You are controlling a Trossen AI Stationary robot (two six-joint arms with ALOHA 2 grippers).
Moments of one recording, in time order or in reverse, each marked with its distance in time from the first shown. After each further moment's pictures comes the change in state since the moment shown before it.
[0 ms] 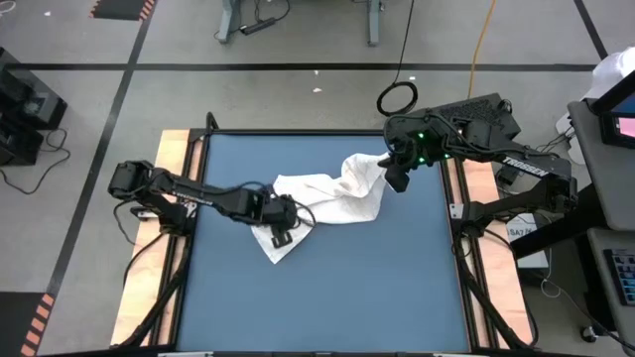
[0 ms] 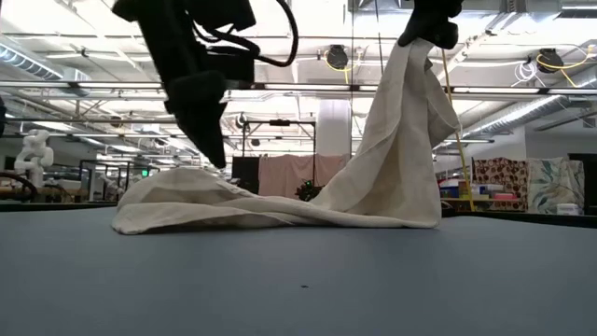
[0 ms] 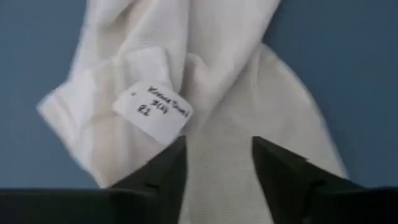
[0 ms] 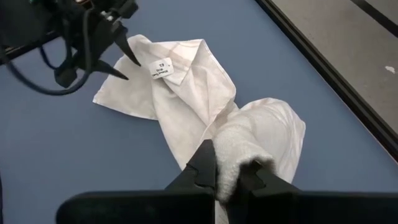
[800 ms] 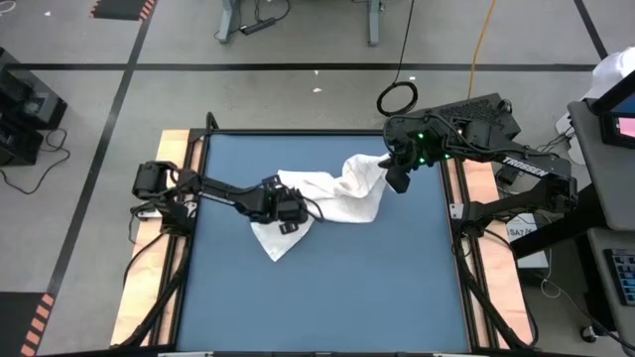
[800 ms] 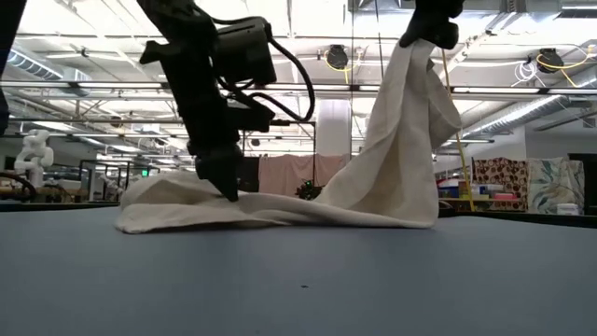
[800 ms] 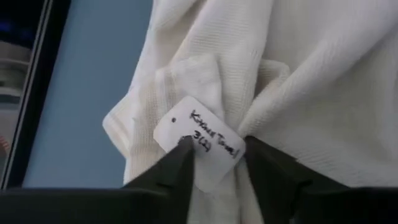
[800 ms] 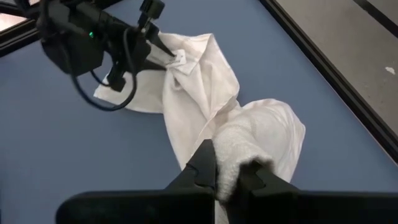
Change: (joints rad) left arm 0.093 0.179 0.000 0.098 -0.250 0.149; right arm 0.000 0.000 0.000 -0.012 -0.004 -0.011
